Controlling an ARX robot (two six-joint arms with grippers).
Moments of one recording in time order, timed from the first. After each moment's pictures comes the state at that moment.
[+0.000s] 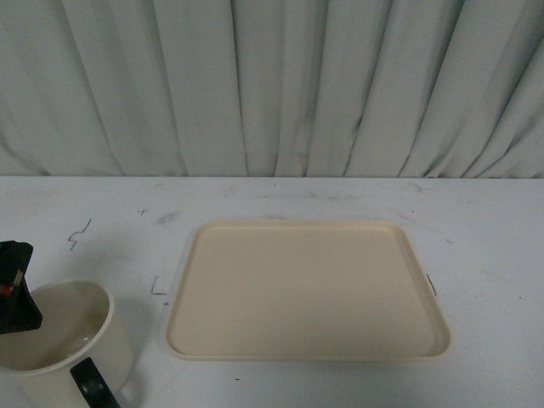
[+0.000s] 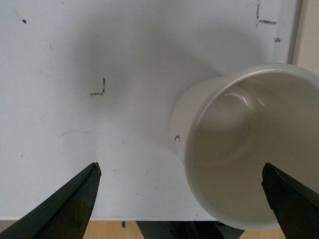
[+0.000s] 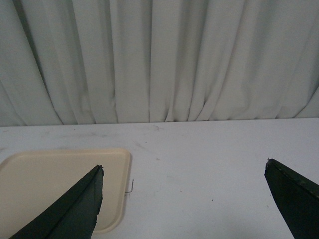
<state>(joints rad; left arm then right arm) 0.05 1.58 0.80 -0.40 0.06 -0.07 0.00 0.00 0.01 0.00 0.00 -0.01</state>
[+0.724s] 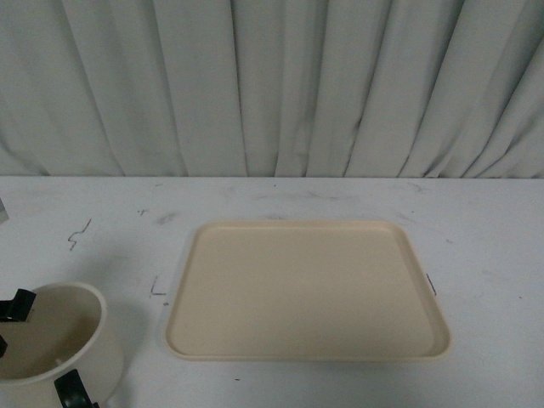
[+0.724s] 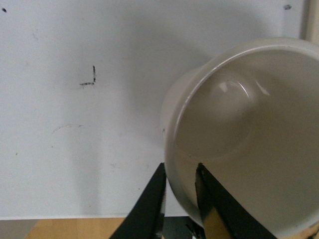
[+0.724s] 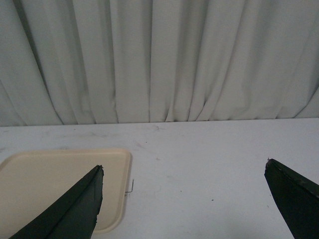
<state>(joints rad) 0.00 1.57 0.76 -0.39 0.02 -0.02 0.00 0.00 0.01 0.00 0.00 -0.01</state>
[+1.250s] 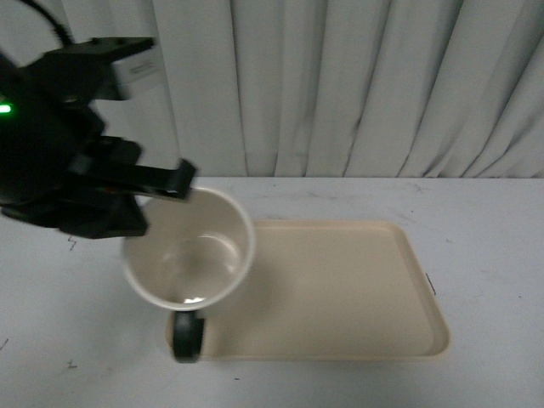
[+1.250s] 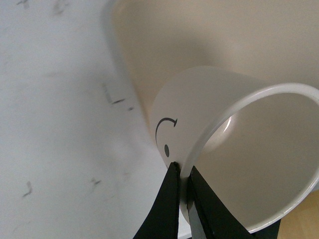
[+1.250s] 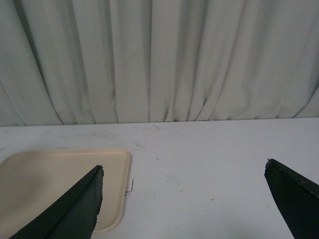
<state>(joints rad) -0.35 1.57 1.04 -0.47 0.01 -0.02 0.00 0.00 0.01 0.00 0.00 -0.01</state>
